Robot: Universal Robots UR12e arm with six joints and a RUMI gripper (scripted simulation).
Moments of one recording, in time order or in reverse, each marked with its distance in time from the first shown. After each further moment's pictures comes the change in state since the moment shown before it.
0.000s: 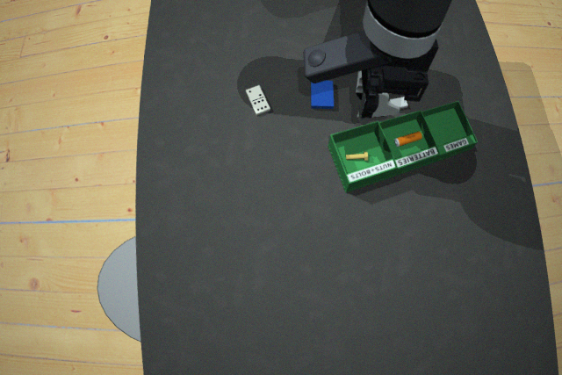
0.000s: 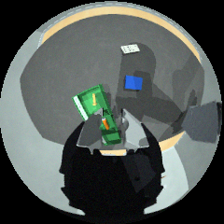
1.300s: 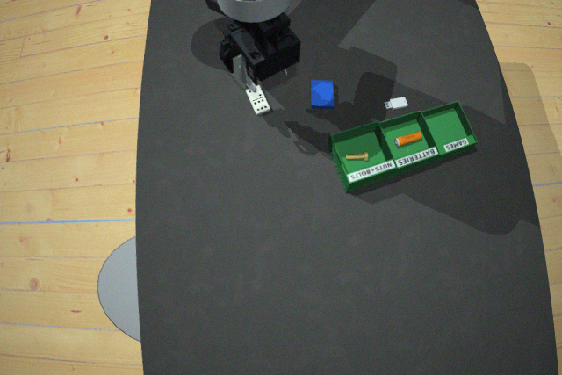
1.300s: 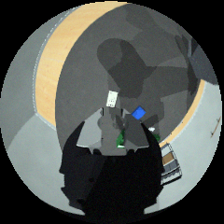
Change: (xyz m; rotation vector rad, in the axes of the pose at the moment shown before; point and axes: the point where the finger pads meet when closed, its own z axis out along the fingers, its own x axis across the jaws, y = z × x) arm 0.050 -0.165 -0.001 -0.006 -0.006 0.970
